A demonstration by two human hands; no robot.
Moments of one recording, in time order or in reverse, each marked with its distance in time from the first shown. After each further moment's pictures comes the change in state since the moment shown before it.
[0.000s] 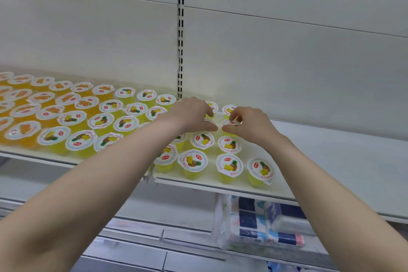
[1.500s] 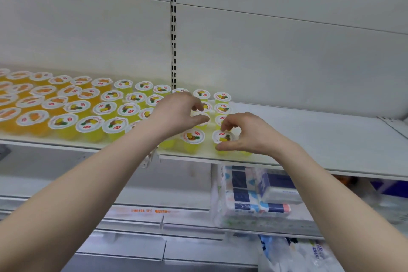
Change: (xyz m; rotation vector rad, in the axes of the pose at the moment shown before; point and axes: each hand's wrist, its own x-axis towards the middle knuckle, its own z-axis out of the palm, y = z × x) left_hand -0.091 0.013 -0.007 -0.122 0.265 0.054; right_hand -0.112 -0.023 -0.017 -0.010 -0.099 -0.191
